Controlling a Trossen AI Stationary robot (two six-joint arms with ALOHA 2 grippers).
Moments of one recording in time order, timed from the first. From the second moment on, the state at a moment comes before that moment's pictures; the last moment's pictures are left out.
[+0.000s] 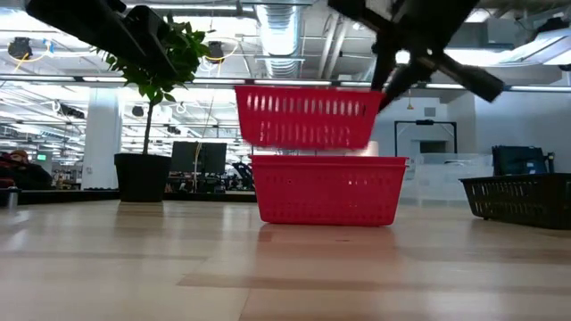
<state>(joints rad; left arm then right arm) -0.52 1.22 0.78 -0.38 -0.43 -0.22 0.43 1.75 1.26 -0.77 0.78 1.99</state>
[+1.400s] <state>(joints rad) -0.53 1.22 0.78 -0.39 -0.41 -0.22 0.43 1.77 1.26 -0.89 0.70 1.98</state>
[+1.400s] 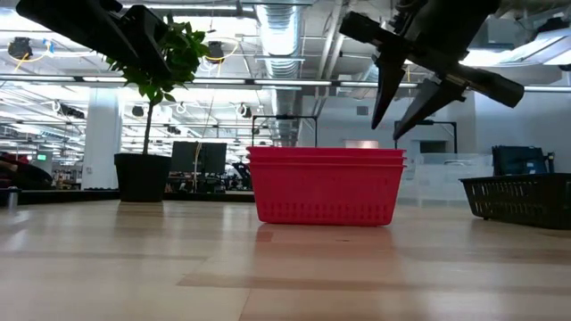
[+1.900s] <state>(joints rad) -0.53 1.22 0.78 -0.38 -0.41 -0.20 0.46 1.51 1.26 -0.94 0.30 1.45</state>
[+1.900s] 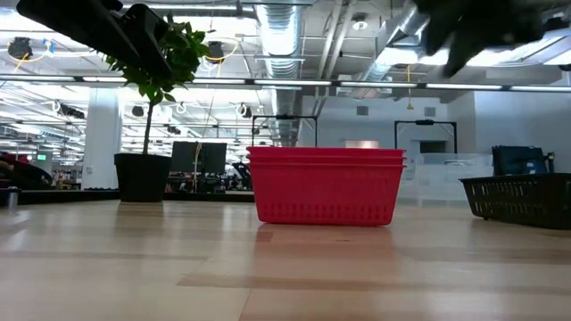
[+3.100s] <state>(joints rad) -0.53 1.22 0.78 -0.21 -0.42 -0.36 0.81 1.40 0.98 -1.21 -0.09 0.97</state>
